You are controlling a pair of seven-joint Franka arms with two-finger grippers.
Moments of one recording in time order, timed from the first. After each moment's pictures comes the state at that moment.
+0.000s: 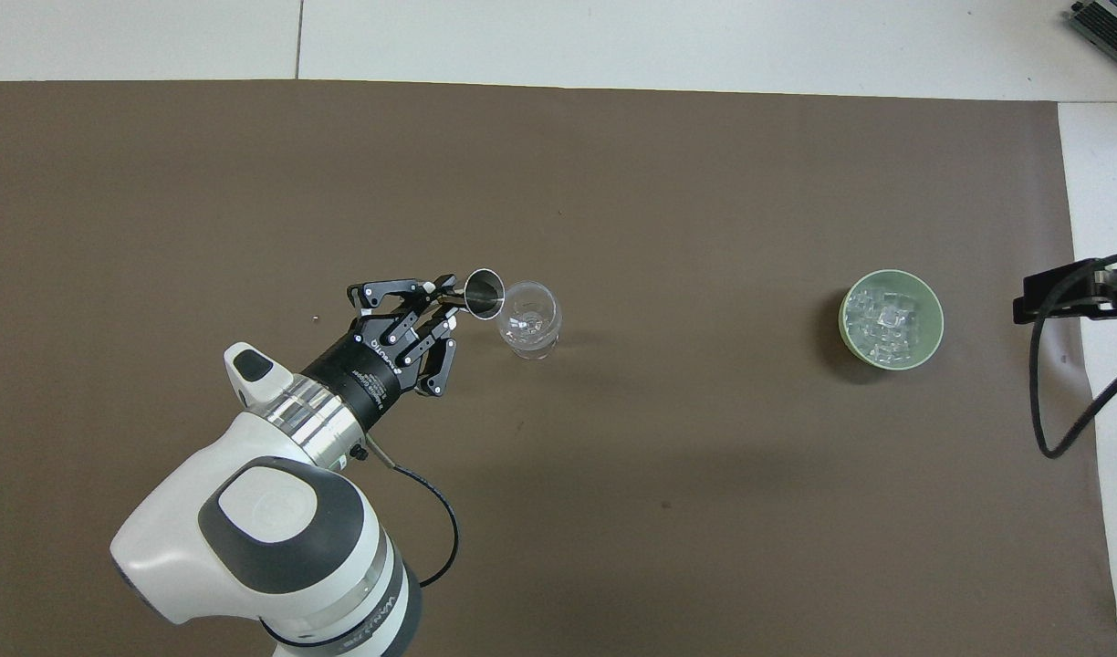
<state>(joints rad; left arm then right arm) -0.45 -0.07 -0.21 -2.15 -2.04 3.11 -0.39 0.06 -0.02 -0.11 -1.54 -0.02 1.49 0.07</state>
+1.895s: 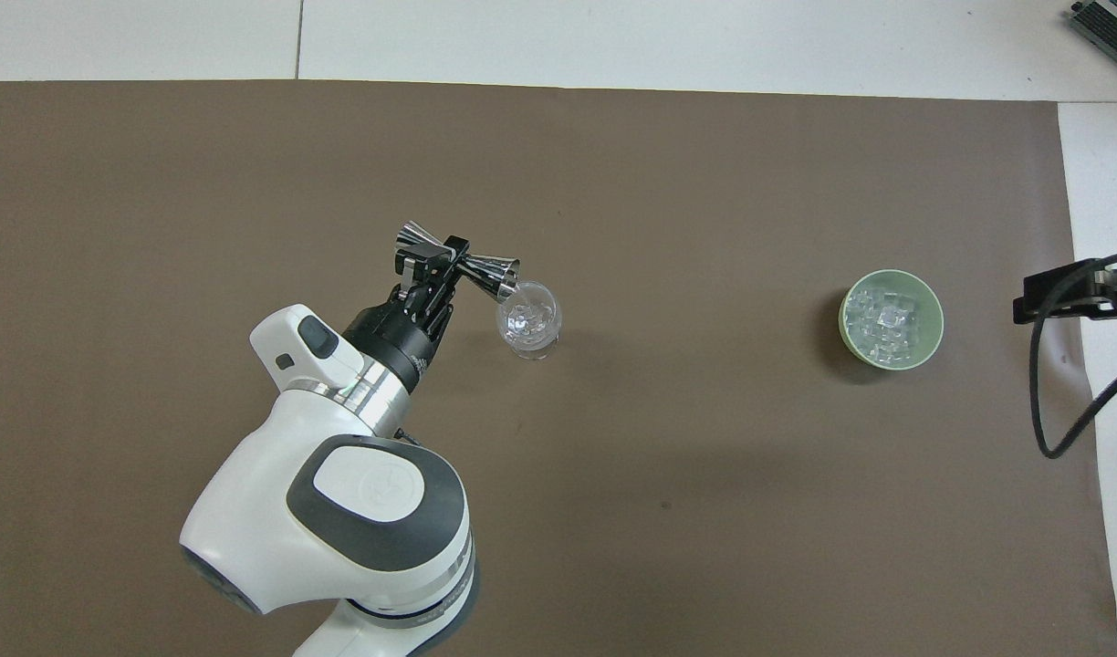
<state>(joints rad) -0.54 0.07 -0.22 -1.99 -1.89 3.39 0.08 0.06 -0.02 -0.11 -1.54 -0.02 1.49 0.07</state>
